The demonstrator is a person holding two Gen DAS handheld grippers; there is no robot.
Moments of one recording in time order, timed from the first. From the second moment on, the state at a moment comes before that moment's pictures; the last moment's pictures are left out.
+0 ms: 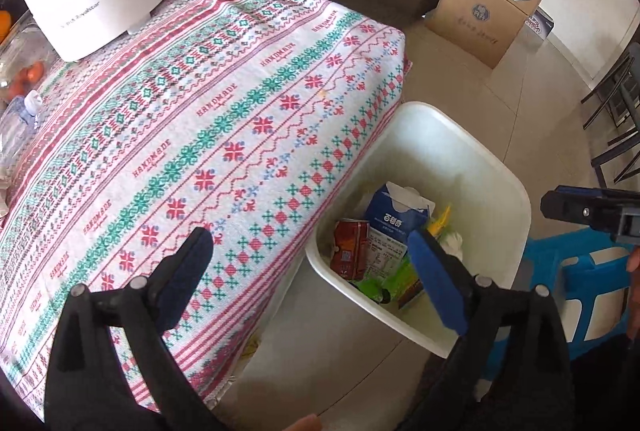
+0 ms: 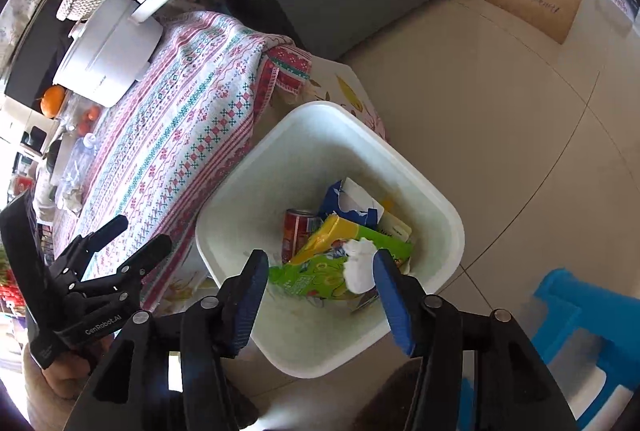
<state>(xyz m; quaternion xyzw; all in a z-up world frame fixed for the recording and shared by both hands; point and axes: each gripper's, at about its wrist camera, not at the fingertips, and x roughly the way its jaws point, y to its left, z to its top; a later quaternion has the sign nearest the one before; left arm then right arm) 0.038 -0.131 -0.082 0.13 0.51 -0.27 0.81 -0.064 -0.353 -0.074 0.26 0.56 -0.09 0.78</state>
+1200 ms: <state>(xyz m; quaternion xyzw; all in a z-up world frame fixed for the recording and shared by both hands) 0.184 0.201 -0.047 -0.07 0.51 -0.03 0.86 0.022 -0.231 -0.020 0.15 0.48 -0.07 0.86</state>
